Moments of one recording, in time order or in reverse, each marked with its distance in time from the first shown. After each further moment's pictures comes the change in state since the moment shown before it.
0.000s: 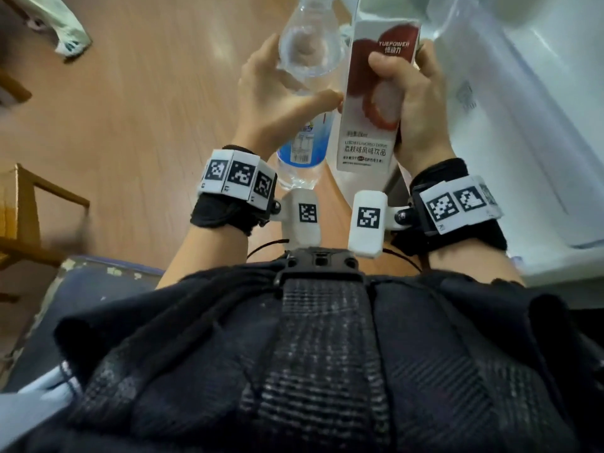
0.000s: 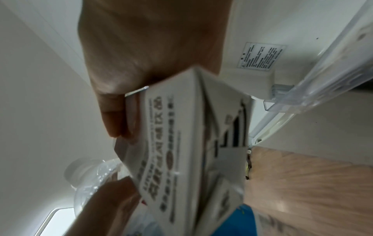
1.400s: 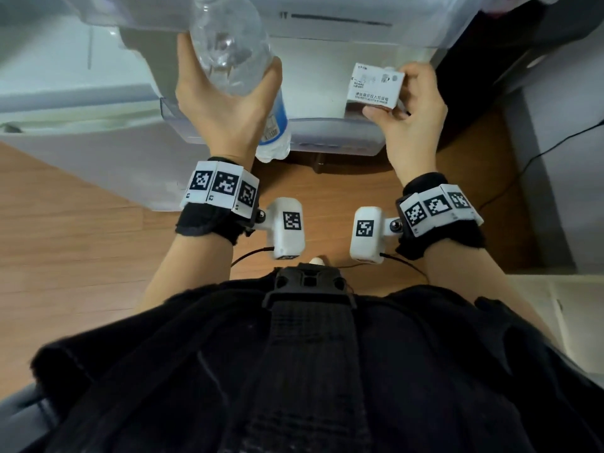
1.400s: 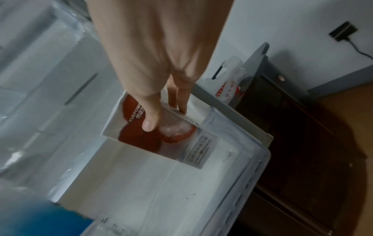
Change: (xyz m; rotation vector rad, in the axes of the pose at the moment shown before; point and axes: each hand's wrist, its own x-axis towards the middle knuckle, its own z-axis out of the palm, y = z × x) left_hand 0.038 -0.009 0.162 -0.512 -0.635 0.226; right_hand -0.106 0.058 -0.073 -0.690 1.435 -0.126
